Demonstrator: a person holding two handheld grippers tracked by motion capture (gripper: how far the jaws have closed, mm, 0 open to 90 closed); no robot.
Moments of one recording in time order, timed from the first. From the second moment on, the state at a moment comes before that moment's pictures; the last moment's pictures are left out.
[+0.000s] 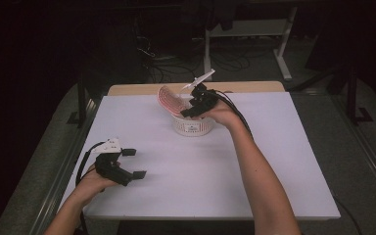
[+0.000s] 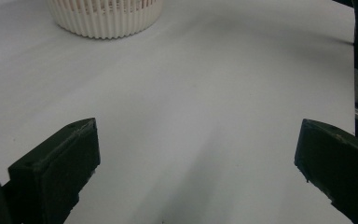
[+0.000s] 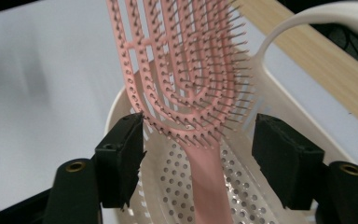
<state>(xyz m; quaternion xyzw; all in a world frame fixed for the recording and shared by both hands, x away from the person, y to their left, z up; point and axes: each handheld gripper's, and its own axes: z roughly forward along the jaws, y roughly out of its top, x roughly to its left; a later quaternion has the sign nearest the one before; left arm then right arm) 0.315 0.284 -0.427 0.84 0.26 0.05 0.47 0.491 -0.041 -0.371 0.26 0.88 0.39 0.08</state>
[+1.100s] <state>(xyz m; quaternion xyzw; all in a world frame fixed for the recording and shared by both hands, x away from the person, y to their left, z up) 0.314 0.284 -0.425 0.84 0.25 0.06 0.47 0.436 -0.112 -0.342 0.31 0.84 0.44 0.10</state>
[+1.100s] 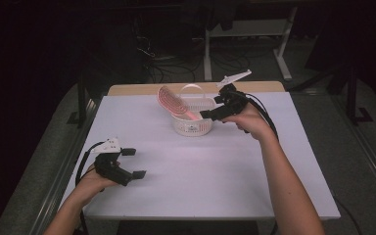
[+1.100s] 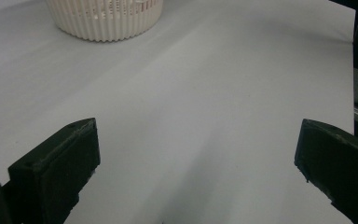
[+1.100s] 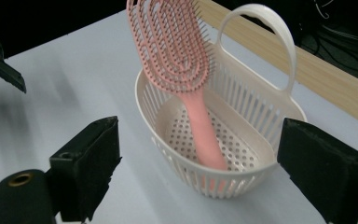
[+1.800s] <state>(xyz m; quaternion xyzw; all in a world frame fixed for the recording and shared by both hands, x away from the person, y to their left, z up) 0.313 0.284 -0.424 0.85 0.25 0.06 0.47 0.382 -0.140 -0.371 0.34 0.82 0.44 0.12</state>
